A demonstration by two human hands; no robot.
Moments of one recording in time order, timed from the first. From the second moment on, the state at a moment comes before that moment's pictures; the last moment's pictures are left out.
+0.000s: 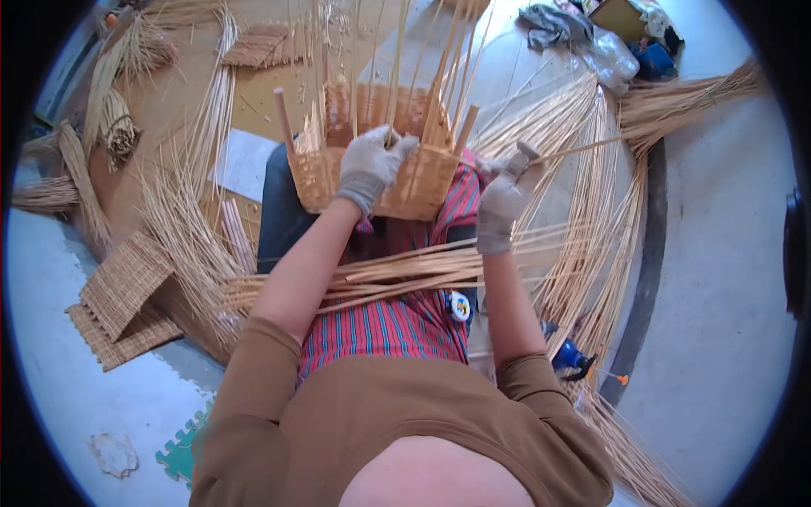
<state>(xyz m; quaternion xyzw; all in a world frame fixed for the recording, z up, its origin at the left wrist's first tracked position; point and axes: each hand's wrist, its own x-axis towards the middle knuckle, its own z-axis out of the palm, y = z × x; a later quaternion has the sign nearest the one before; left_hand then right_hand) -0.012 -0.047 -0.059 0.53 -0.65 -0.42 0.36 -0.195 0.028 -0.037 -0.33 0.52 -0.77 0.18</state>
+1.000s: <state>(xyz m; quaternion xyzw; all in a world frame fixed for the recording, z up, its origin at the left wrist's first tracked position) 0.100 -0.003 -0.019 0.40 -0.77 -0.26 0.42 -0.184 0.062 -0.006 -0.40 0.37 -0.71 0.45</state>
